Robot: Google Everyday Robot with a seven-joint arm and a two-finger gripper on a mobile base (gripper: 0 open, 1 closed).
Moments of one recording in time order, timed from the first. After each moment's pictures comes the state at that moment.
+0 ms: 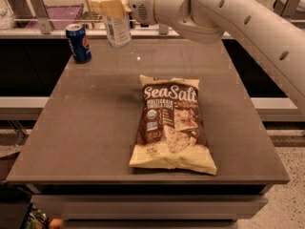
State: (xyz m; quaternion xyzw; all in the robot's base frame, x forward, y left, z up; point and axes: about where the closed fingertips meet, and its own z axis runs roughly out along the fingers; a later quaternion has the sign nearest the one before) arm 0.671 0.107 1.062 -0.43 0.56 0.32 0.63
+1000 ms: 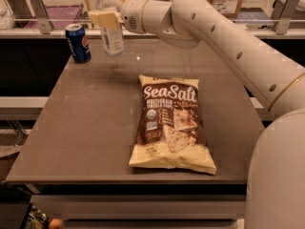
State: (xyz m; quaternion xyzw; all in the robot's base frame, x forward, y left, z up) arm 0.742 0.136 1.002 -0.41 0.59 0.35 0.60
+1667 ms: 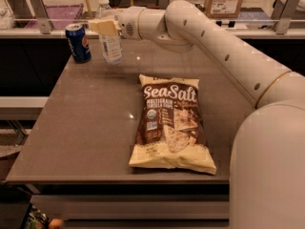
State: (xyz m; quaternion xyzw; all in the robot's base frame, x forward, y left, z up) arm 0.762 0.147 0.967 -0.40 0.61 0.36 0.58
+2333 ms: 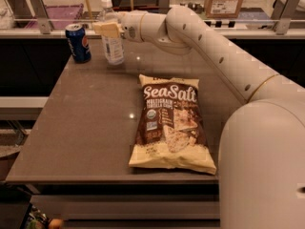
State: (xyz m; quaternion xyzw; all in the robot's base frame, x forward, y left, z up) arm 0.784 0.147 0.951 -0.39 0.61 0.37 0.58
